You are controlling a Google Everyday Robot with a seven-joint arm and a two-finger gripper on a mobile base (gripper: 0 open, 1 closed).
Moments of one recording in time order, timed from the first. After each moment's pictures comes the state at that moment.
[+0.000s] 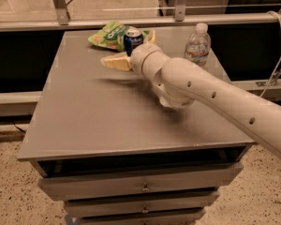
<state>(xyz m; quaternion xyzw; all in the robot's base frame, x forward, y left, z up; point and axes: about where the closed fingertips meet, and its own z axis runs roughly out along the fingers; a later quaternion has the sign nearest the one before) 0.735 0.022 0.899 -0.27 0.67 0.11 0.69</state>
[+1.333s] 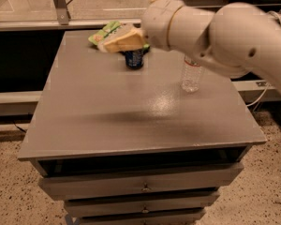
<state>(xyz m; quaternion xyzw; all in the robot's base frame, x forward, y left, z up) 0.611 0.022 1.040 -0.44 0.57 0.13 0.69</state>
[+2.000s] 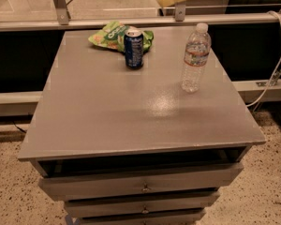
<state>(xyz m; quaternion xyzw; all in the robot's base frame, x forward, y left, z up) 0.630 -0.084 1.140 -0.50 0.56 0.01 0.66</state>
